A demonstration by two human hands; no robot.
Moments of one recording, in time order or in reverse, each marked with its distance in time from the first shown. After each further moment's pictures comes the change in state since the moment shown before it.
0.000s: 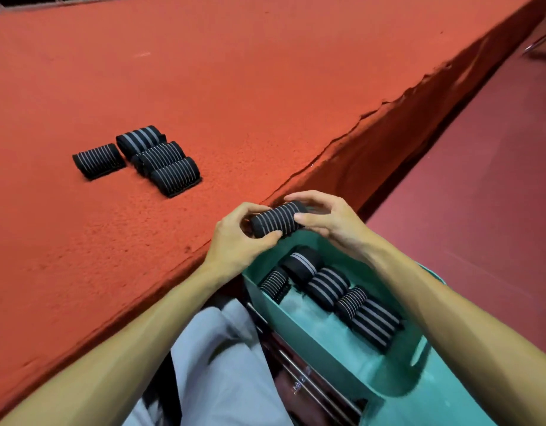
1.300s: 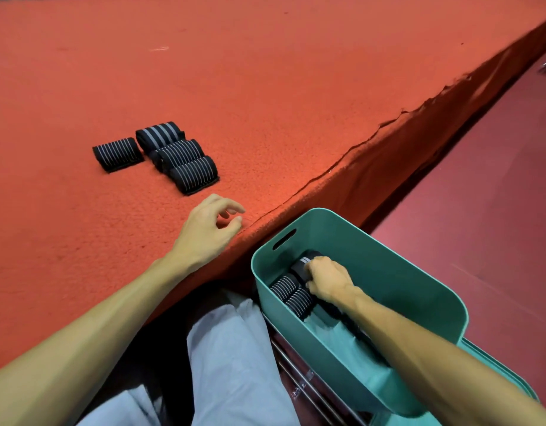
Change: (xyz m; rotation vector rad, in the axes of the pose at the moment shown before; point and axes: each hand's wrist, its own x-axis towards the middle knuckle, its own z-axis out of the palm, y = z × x) left_hand 0.017 -0.026 -0.061 0.339 0.010 0.064; right_hand 0.006 0.109 0.022 -1.390 -0.073 0.335
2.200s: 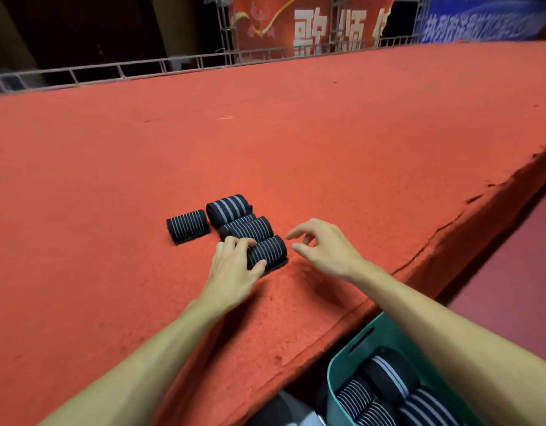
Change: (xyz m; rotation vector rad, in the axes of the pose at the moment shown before) left_hand 0.077 -0.085 -0.048 0.288 0.083 -0.194; right_hand 0.119 -0.134 -0.162 0.449 0.342 -0.440
